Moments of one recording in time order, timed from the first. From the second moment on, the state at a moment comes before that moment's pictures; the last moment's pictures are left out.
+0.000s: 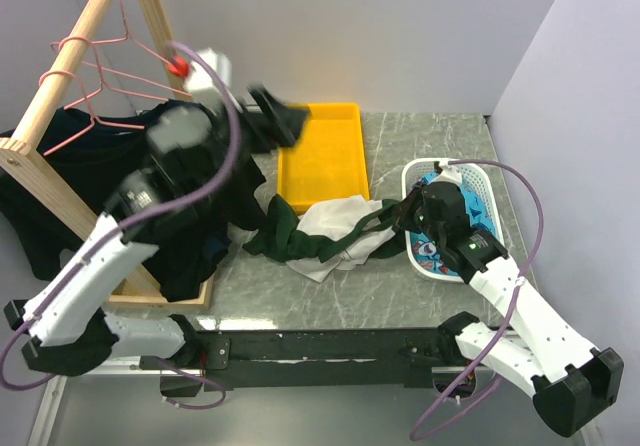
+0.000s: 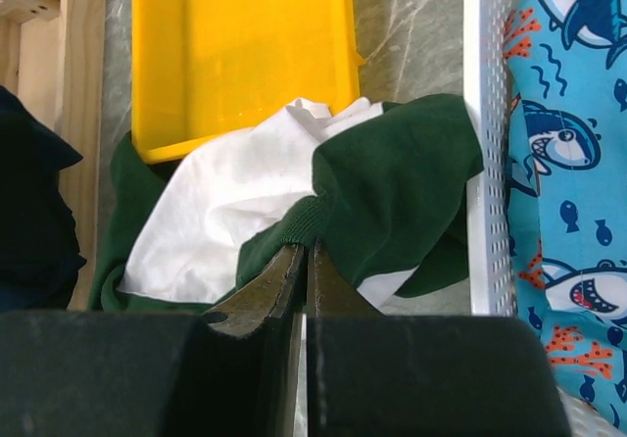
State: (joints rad) left arm -0.89 1.21 1.70 -0.47 -0.38 -0.57; right arm 0.47 0.88 0.79 -0.44 0.20 0.67
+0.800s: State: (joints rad) left arm -0.19 1.53 2.02 -0.72 -0.36 -0.61; right arm 0.47 0.95 0.83 -0.42 0.11 0.64
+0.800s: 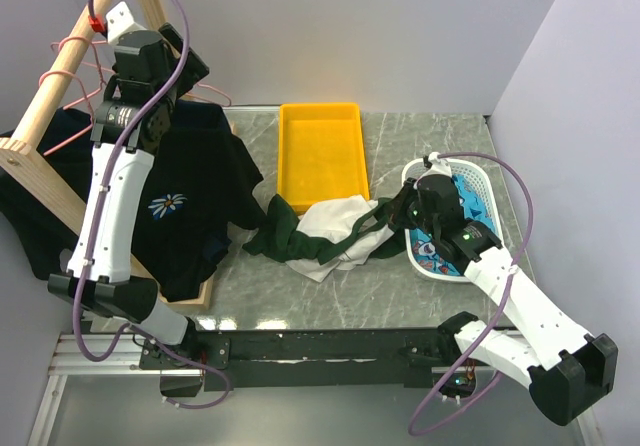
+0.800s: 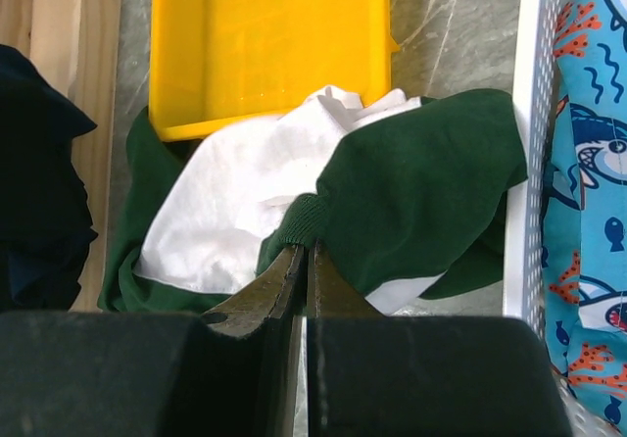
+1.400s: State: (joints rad) left arm -0.18 1.54 1.94 -0.55 -0.45 -0.68; right arm 0.47 0.96 0.83 -0.39 0.09 0.64
